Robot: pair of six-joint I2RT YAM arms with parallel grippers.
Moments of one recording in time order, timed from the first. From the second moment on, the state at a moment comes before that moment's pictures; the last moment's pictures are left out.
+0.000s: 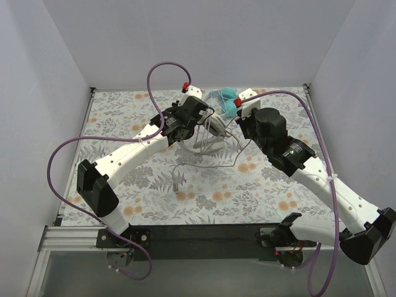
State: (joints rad) left arm -0.80 1.65 1.62 -0.79 -0.77 -0.21; right arm 0.72 1.11 1.15 -0.33 0.33 -0.20
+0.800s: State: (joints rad) left arm -0.81 1.65 1.65 -0.80 -0.81 -0.21; right arm 0.72 1.11 1.20 -0.42 0.40 -0.19
